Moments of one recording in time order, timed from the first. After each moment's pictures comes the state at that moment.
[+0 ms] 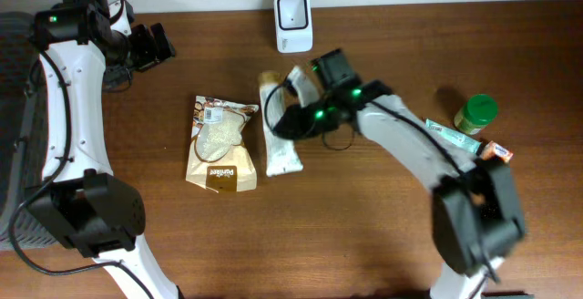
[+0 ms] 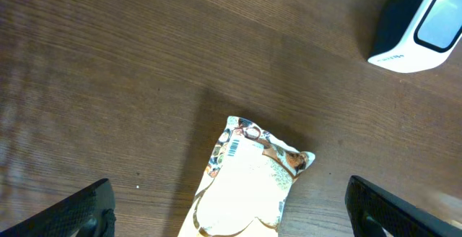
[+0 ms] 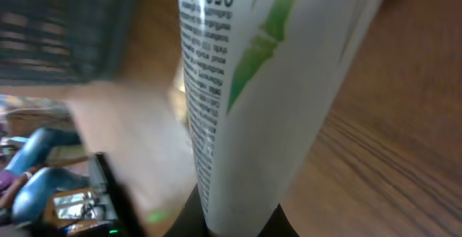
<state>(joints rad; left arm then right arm) 0.15 2.05 2.14 -1.26 0.21 -0.23 0.43 1.88 1.43 -0.58 -0.73 0.22</state>
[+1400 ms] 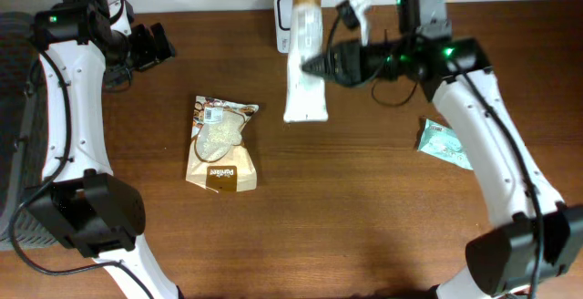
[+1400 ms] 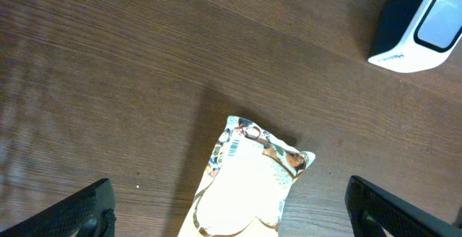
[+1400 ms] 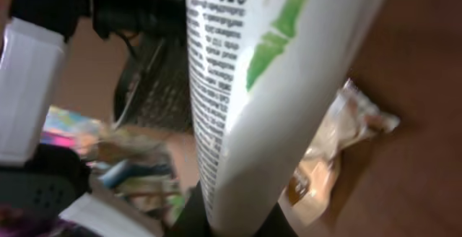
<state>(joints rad) 0.15 2.05 2.14 -1.26 0.21 -0.23 0.22 1.75 1.78 -0.78 -1.02 0.24</state>
